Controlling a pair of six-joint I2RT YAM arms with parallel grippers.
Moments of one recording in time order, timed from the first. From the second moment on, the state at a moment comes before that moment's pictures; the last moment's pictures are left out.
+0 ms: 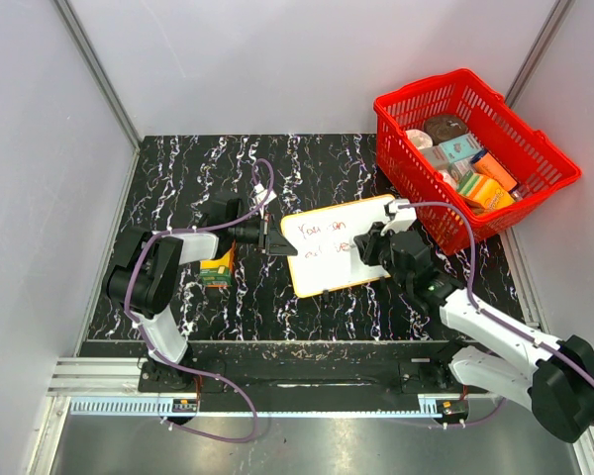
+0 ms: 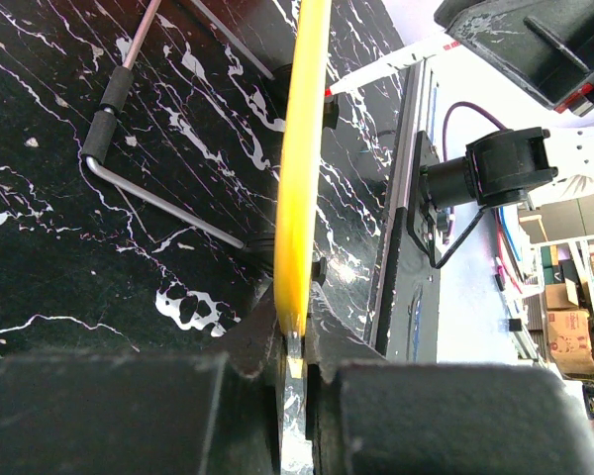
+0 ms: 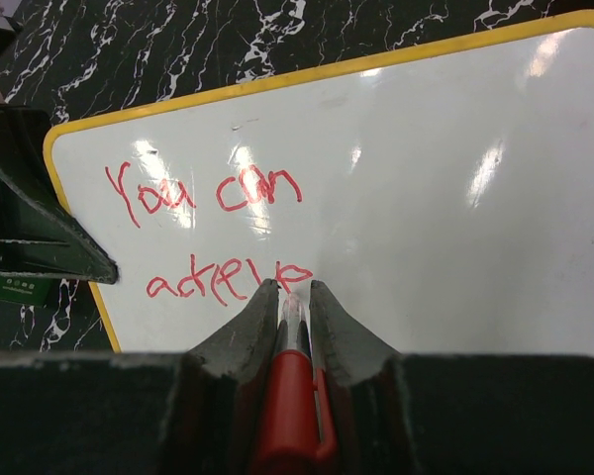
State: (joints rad) left arm -0.31 1.76 0.82 0.36 1.13 -0.38; right arm 0.64 1.01 0.52 0.20 0.22 0.42
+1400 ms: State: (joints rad) left arm -0.32 1.76 0.82 0.36 1.13 -0.37; right arm 0.64 0.94 0.52 0.17 0.36 0.39
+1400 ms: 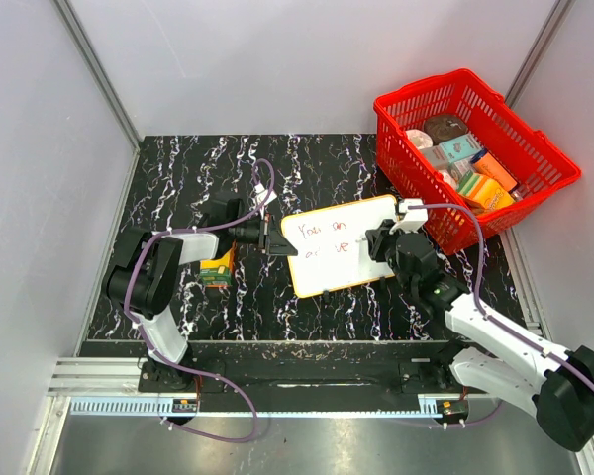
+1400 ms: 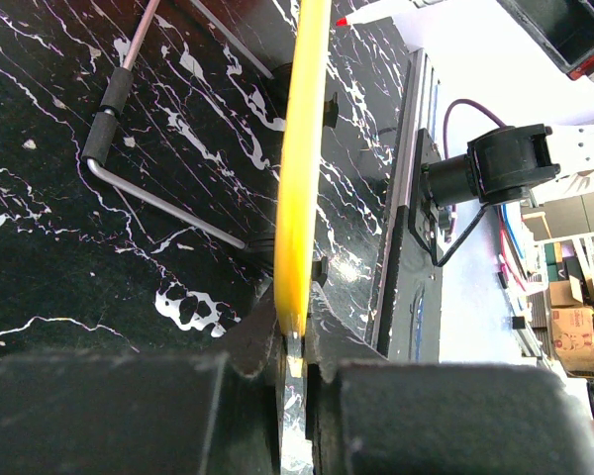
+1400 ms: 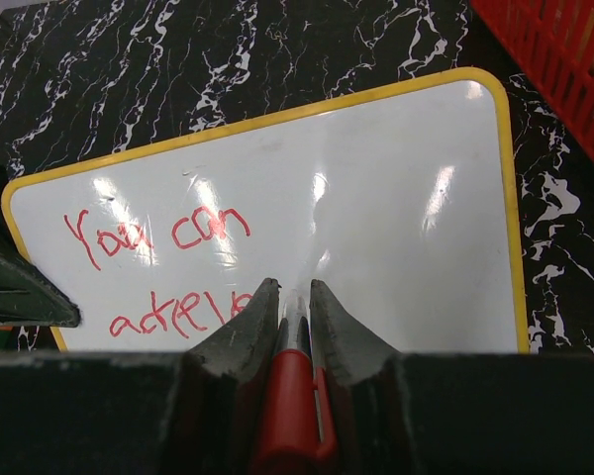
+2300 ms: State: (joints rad) left arm -0.32 1.76 0.82 0.36 1.13 -0.37; right arm 0.64 0.98 0.52 0.18 0.35 0.39
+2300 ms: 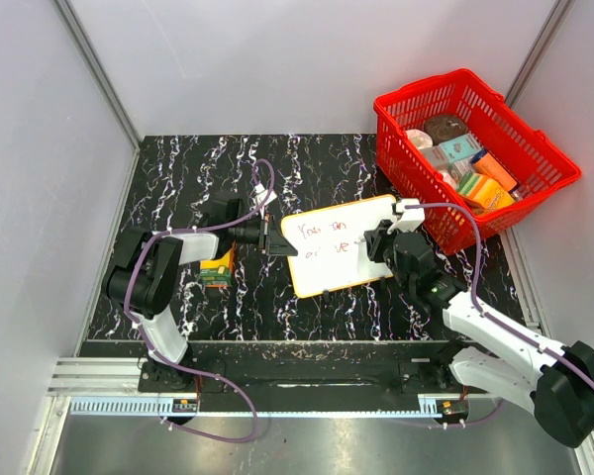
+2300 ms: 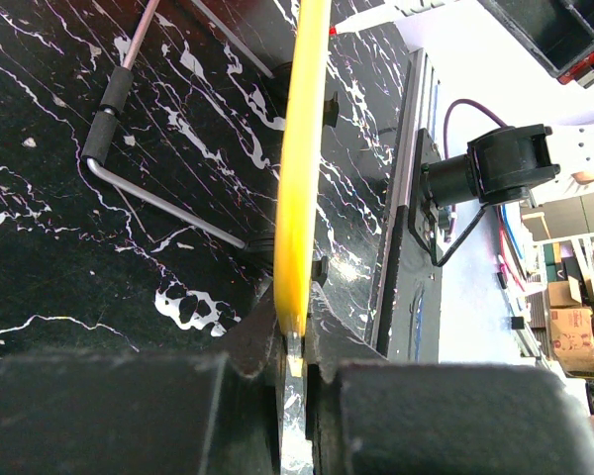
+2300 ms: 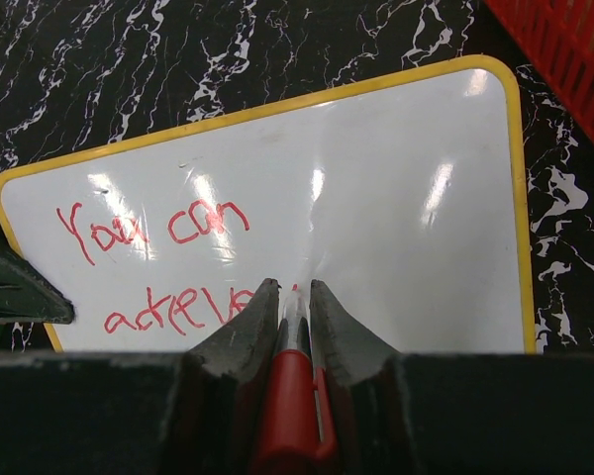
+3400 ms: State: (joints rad) left arm -0.32 1.76 0.82 0.35 1.13 -0.37; right arm 0.64 0.95 0.50 0.15 0.32 0.40
